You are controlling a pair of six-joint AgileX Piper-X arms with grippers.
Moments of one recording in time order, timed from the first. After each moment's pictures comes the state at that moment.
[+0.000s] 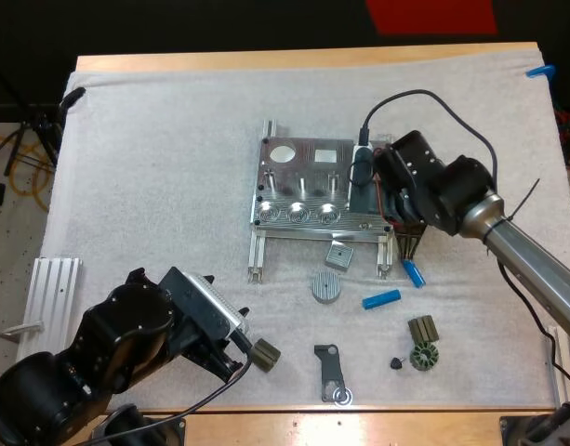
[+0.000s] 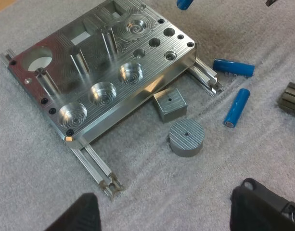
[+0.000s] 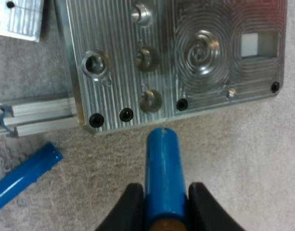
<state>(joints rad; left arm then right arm) -0.77 0.65 -1.01 1.18 -0.04 -1.77 0.61 1.56 -1.32 1.03 0.24 -2.79</state>
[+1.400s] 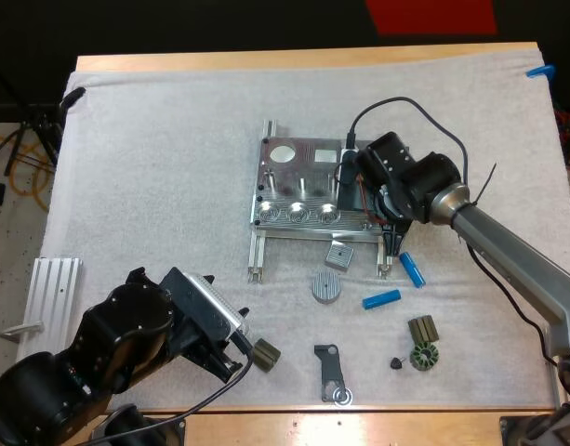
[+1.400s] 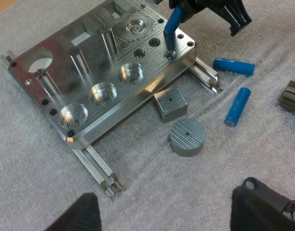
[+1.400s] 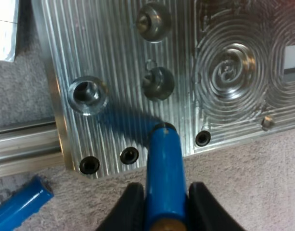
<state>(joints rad) -0.77 0.65 -1.01 1.18 -0.04 -1.76 0.61 1.71 -1.33 0.96 0.25 -2.77</state>
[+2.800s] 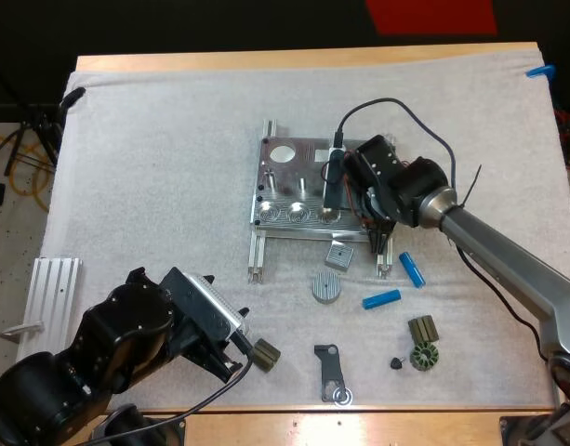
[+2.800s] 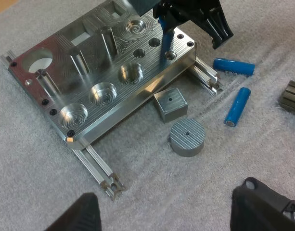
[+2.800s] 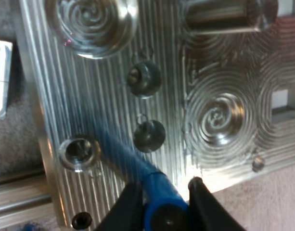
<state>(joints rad) -0.77 0.65 -1.01 1.18 -0.04 -1.76 0.62 1.74 -1.33 0.86 0.28 -2.75</state>
